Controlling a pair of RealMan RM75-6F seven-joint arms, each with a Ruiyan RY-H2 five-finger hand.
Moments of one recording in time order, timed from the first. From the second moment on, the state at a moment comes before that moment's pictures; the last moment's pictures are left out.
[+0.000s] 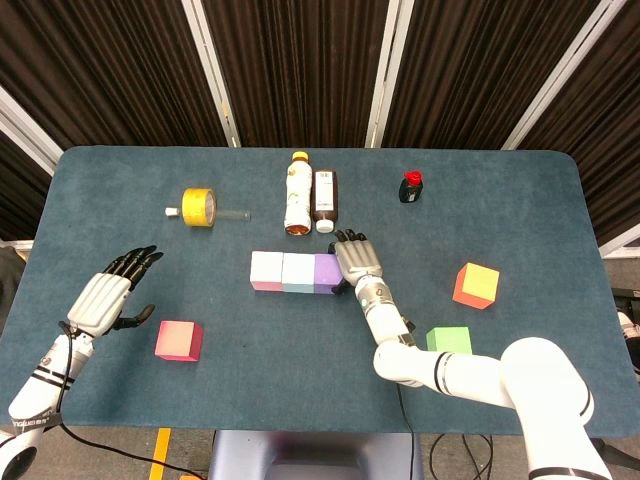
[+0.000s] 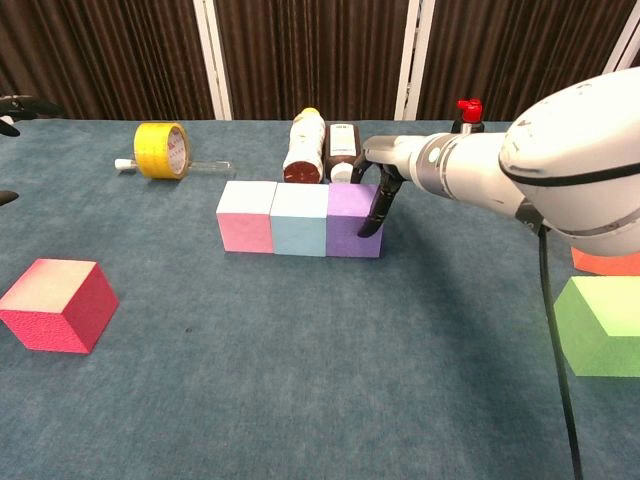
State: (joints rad) left arm -0.49 -1.20 -0.05 -1.42 1.51 1.16 -0.24; right arm 1.18 -1.73 0.25 -1.25 -0.27 0.84 -0.66
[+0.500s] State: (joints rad) left arm -0.49 -1.19 -0.05 -1.43 1.51 1.16 -0.23; right arm 1.17 -1.71 0.25 -1.29 -0.28 0.84 -0.67
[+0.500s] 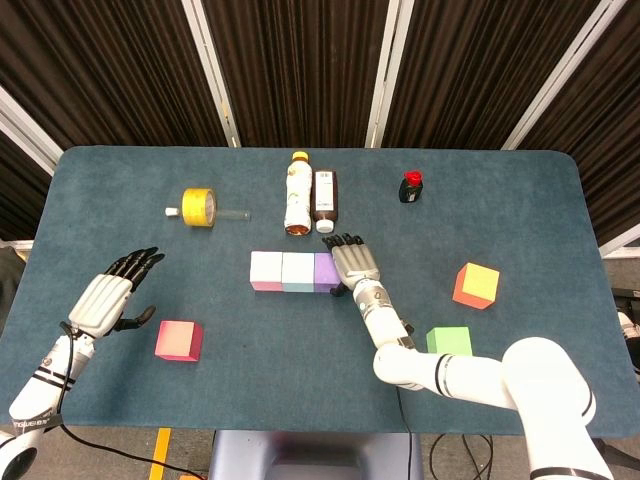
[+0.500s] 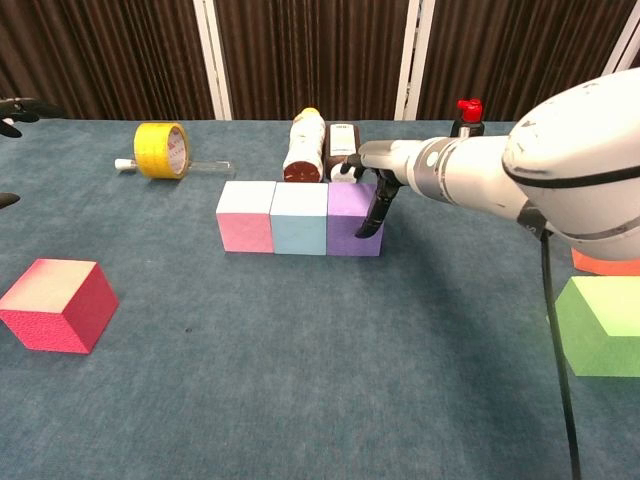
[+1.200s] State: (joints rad) left arm -0.49 -1.18 -0.06 -1.46 1.49 1.15 -0.20; right arm 1.11 -1.53 0.19 -1.39 -0.33 0.84 -0.65
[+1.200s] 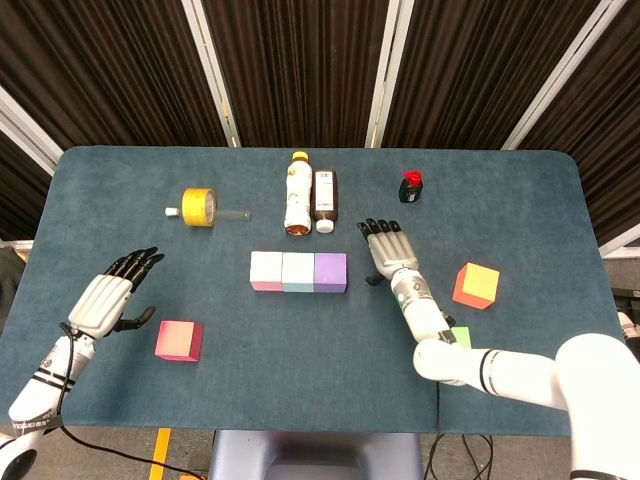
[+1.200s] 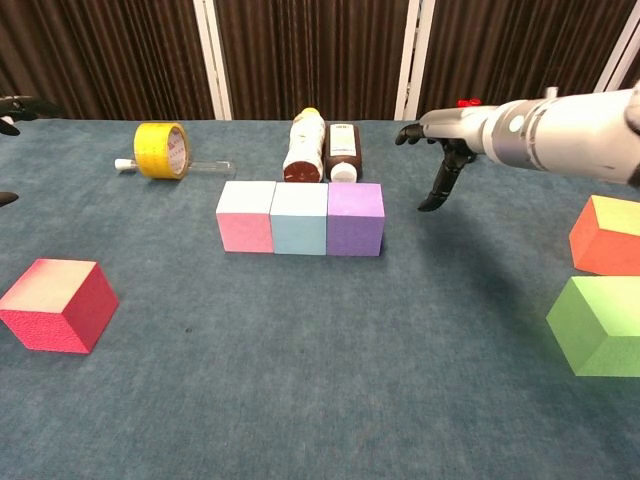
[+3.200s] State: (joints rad) left arm -0.42 -1.11 0.06 -1.68 1.52 1.09 -0.02; right arm 0.74 -1.07 0.16 -1.74 -0.87 0.88 -0.18
